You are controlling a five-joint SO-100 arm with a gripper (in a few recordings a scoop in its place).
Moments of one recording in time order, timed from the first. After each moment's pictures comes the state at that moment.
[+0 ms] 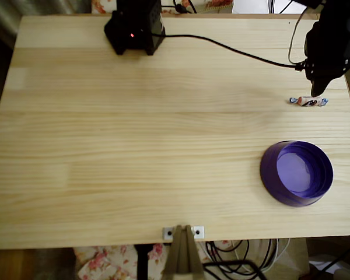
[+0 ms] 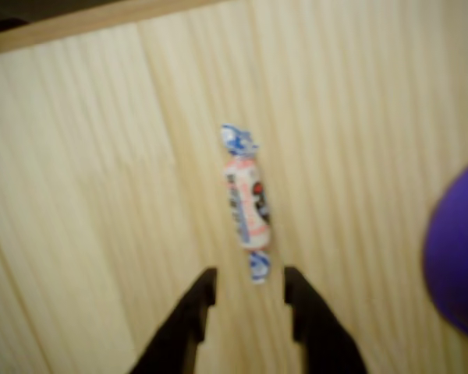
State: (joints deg) arm -66.2 58.7 58.3 61.8 -7.2
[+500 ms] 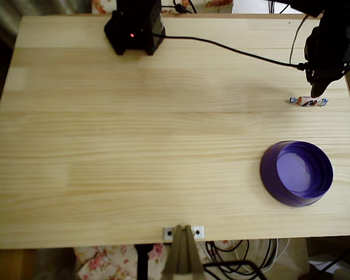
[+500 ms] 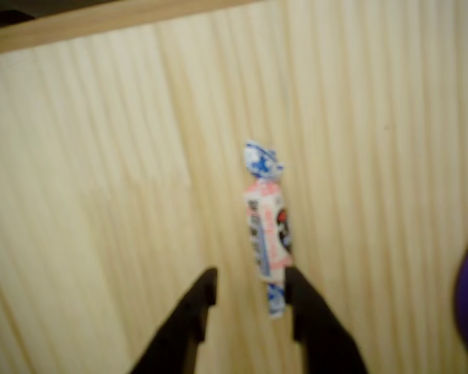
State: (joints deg) arm -66.8 53.4 53.6 61.1 -7.5
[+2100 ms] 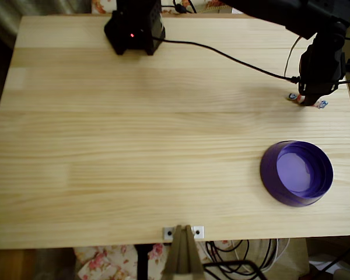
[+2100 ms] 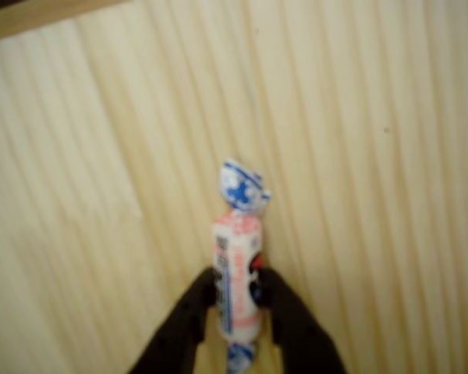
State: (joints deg) arm -65.3 45.8 49.5 58.8 -5.1
